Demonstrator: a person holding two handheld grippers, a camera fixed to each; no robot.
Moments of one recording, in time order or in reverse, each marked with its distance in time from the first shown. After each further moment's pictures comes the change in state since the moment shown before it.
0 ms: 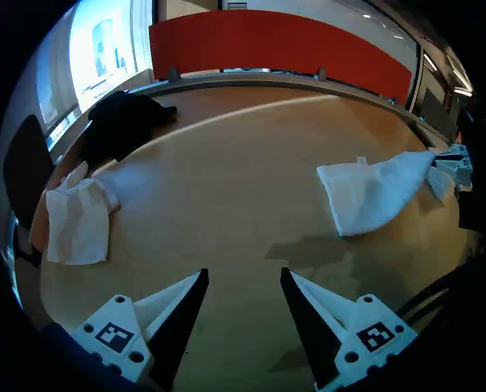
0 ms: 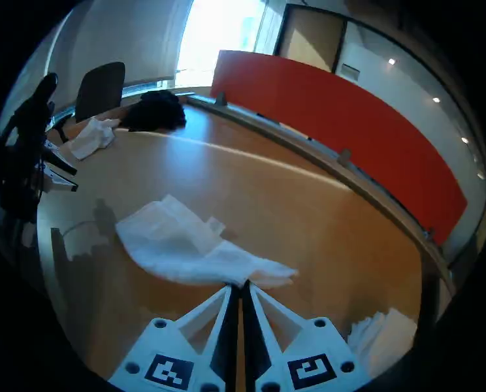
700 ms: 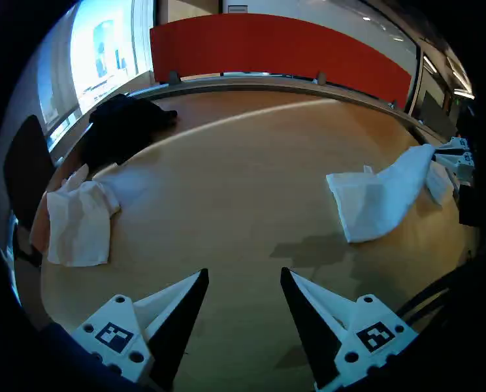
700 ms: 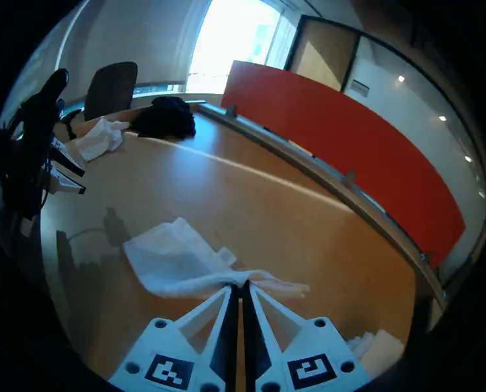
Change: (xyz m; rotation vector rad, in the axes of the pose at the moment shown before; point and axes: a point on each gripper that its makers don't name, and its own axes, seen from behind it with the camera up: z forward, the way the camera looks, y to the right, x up) left arm 0.006 0.004 -0.005 -0.003 0.016 -0.007; right arm 0.033 -0.011 -0.002 0.018 0.042 -0.079
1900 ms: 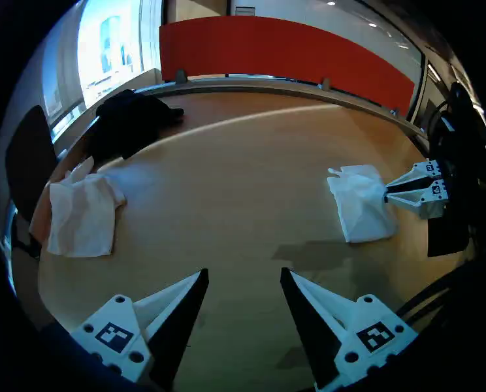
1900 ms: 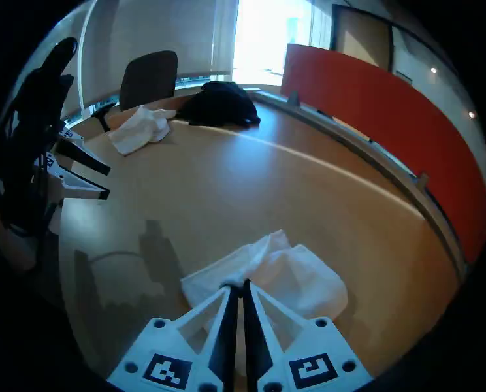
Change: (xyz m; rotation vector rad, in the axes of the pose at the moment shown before) left arm -0.004 -0.008 -0.010 -0.002 0.009 -0.039; right arm 0.015 -0.132 0.091 0.260 -0.040 -0.003
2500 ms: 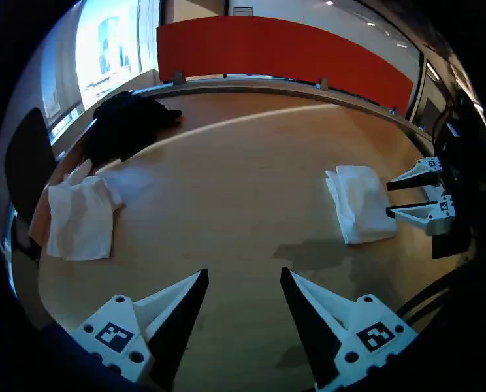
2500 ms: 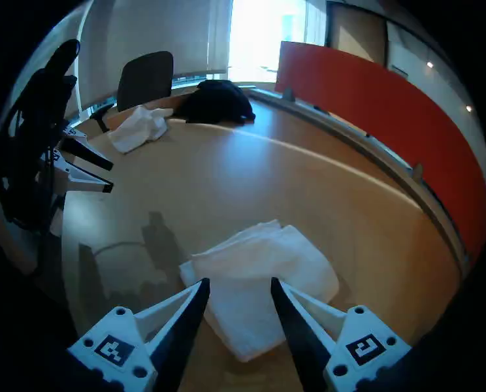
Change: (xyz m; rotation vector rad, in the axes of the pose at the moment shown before) left arm 0.003 0.002 0.002 -0.004 0.001 0.008; right arm -0.017 0.004 -0.014 -0.009 -0.011 0.031
